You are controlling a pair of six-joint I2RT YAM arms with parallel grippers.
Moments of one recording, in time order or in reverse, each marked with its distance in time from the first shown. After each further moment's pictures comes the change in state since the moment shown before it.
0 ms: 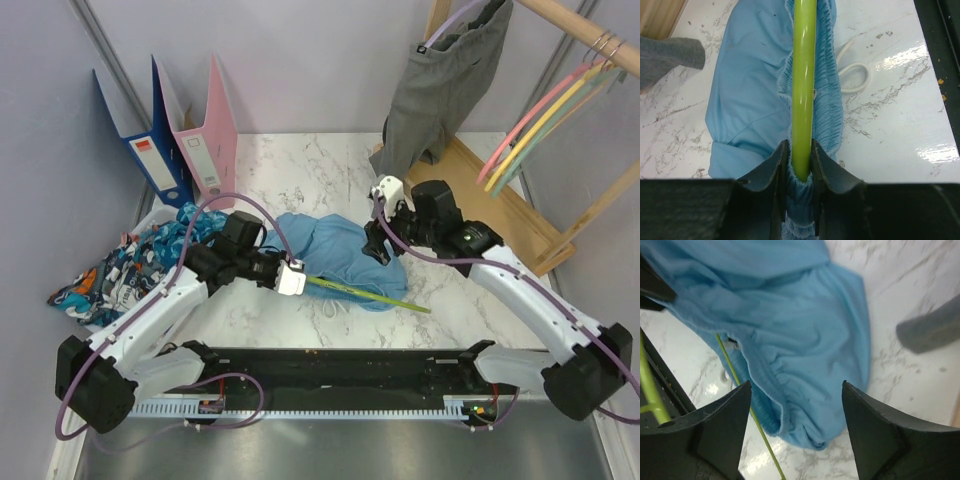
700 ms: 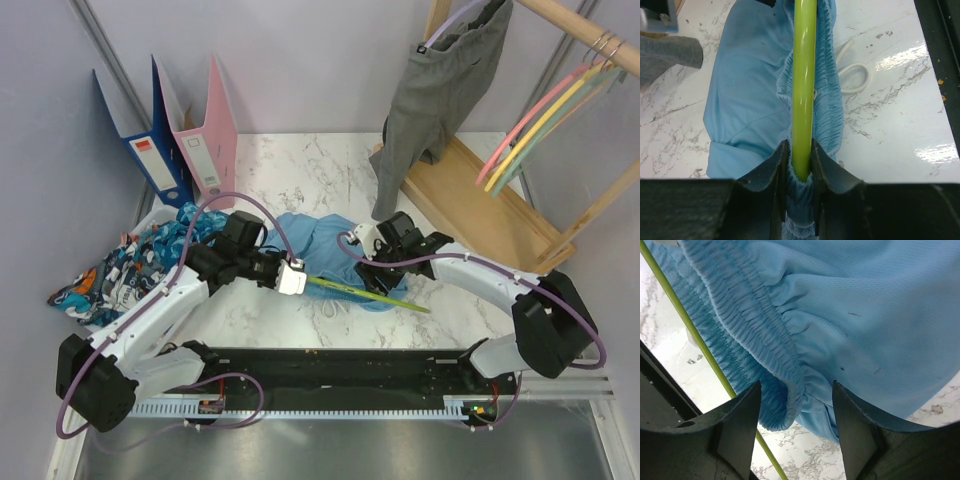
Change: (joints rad) left arm 0.000 0.005 -0.001 0.003 0.000 -0.004; right arm 0.040 0.275 -0.190 -0.035 0.008 -0.077
